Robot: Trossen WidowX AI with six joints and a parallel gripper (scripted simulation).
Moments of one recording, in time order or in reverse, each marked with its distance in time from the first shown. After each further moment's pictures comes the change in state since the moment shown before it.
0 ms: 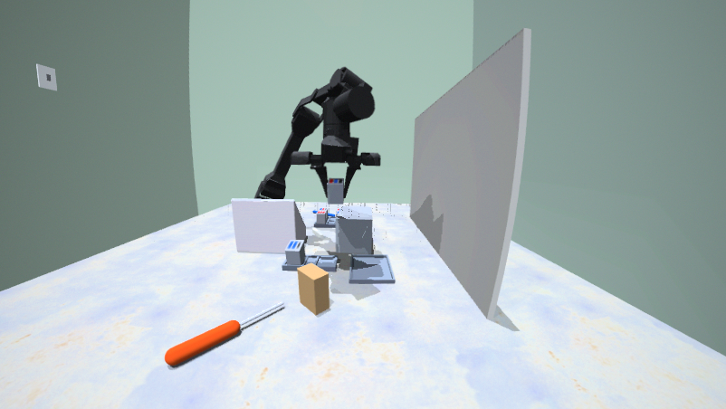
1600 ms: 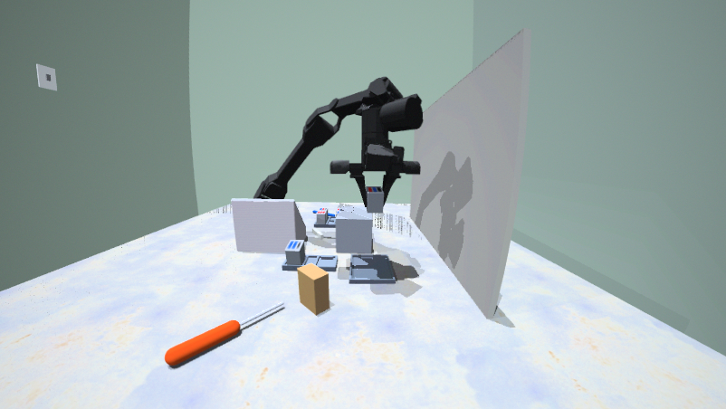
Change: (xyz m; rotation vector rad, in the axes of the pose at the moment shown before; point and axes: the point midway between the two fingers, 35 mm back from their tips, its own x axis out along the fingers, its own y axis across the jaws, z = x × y) arm 0.015 0.085 0.010 -0.003 -0.015 0.023
